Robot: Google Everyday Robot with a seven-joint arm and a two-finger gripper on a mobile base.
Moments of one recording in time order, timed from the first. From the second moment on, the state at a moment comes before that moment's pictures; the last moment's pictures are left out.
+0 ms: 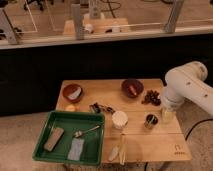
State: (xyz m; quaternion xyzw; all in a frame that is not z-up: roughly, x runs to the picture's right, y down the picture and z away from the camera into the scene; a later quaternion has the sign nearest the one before) arm 0.285 0.106 0.684 -0.28 0.02 0.02 0.96
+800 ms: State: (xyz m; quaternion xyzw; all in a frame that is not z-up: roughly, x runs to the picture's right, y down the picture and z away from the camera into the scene) arm 0.178 0.092 0.723 -0.28 -0.05 -0.02 0.96
